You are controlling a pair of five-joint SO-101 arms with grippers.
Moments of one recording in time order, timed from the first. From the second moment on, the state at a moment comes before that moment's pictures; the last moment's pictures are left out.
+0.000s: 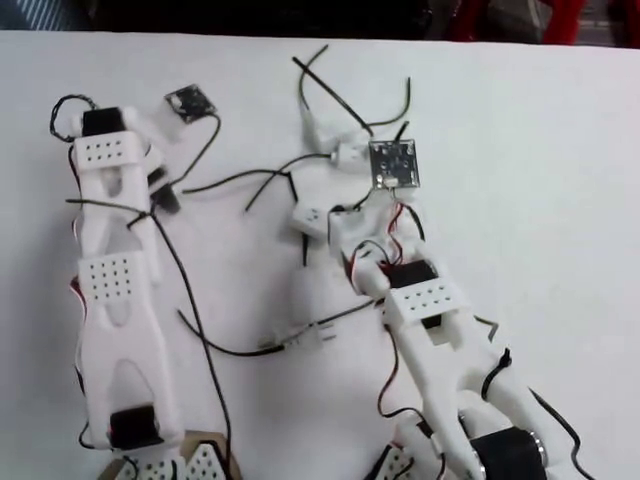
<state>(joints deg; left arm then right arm) -17.4 72.1 -77.4 92.9 -61.1 -20.5 -24.2 55.6 18.1 -9.1</state>
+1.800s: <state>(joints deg) 8.6 35.1 -25.3 90.4 -33.8 -14.3 -24.2 53.5 18.1 -9.1</state>
